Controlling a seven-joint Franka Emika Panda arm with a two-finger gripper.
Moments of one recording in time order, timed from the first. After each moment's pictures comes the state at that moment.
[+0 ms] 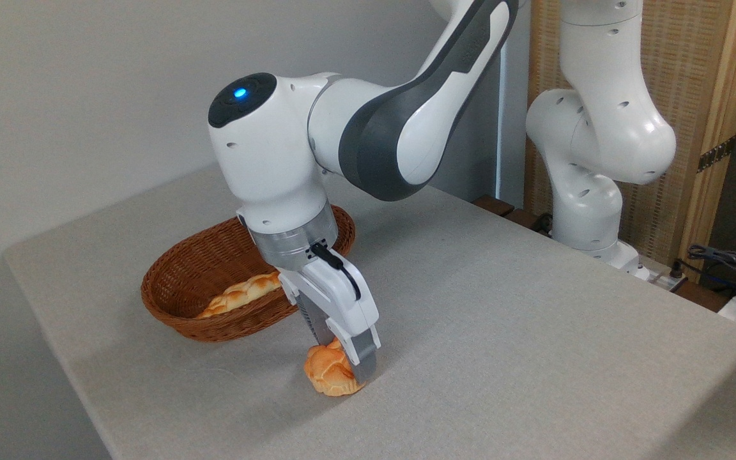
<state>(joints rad) -0.12 0.10 0.14 -1.97 -0.02 1.93 0.86</state>
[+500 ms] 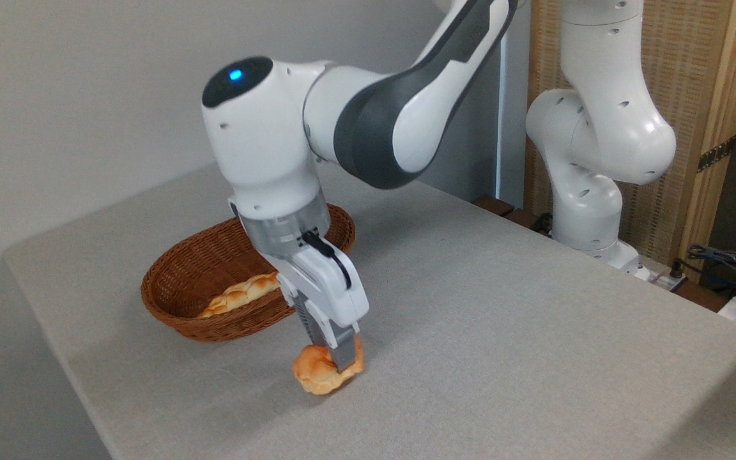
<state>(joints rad) -0.12 0.09 0.14 -1.93 -0.02 1.94 0.86</state>
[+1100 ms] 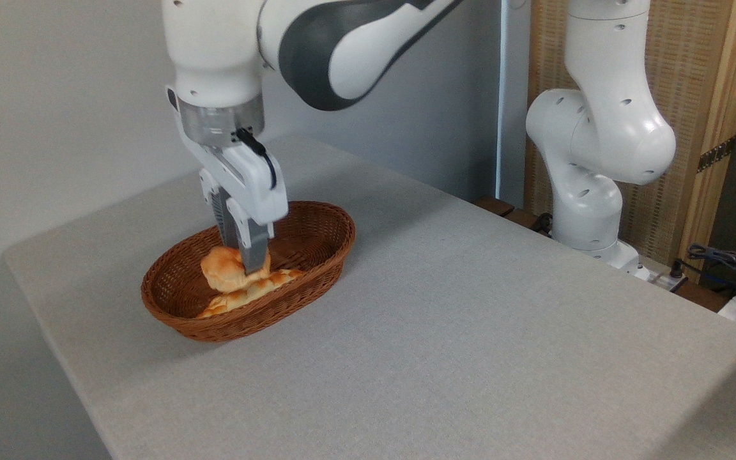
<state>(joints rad) -0.13 0.02 -0.05 -1.84 -0.22 1.94 0.70</state>
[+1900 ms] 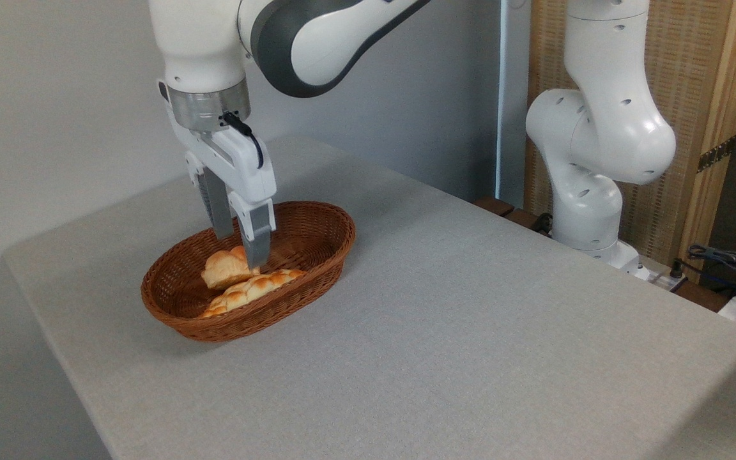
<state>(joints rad) -0.13 0.03 -0.13 -1.84 -0.13 1.94 0.58</state>
